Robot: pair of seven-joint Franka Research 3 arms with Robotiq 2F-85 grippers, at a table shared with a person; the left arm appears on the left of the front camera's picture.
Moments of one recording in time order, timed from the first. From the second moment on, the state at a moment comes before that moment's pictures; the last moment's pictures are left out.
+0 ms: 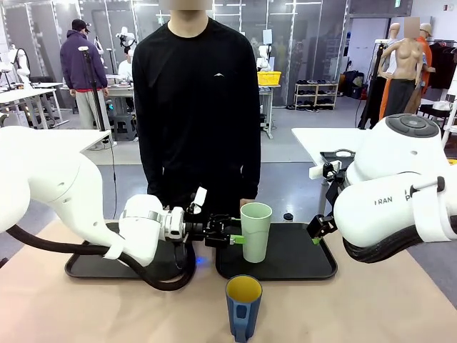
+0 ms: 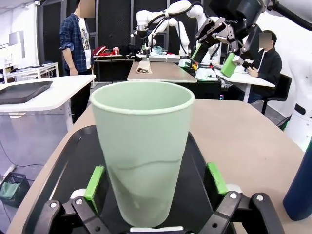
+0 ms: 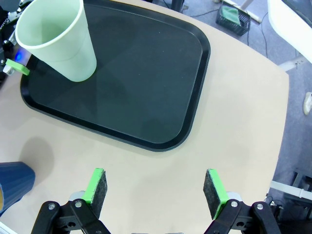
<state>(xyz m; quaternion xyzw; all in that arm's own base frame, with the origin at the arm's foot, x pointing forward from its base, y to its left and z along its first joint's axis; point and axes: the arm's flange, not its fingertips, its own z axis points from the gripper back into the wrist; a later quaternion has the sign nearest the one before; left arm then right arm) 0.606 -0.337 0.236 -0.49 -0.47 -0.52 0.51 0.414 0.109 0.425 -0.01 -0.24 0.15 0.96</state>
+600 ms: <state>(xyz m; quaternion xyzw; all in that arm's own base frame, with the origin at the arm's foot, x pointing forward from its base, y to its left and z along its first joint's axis) 0.605 -0.321 0.232 -0.47 -0.51 -0.51 0.51 0.414 0.109 0.425 -0.01 -0.24 0.15 0.96</state>
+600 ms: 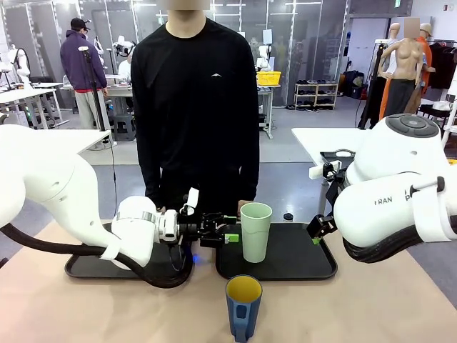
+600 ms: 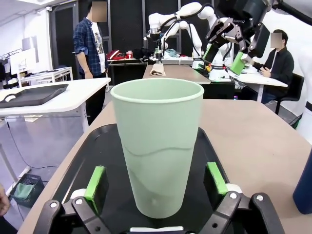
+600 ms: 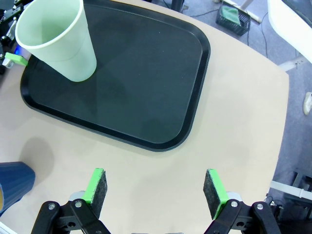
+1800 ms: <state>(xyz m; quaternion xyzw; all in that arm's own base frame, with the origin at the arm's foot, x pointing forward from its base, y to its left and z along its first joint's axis) 0.606 -0.320 0.255 -0.46 -0.51 -0.53 0.50 0.414 0.109 0.425 -0.01 -0.24 0.15 0.96</state>
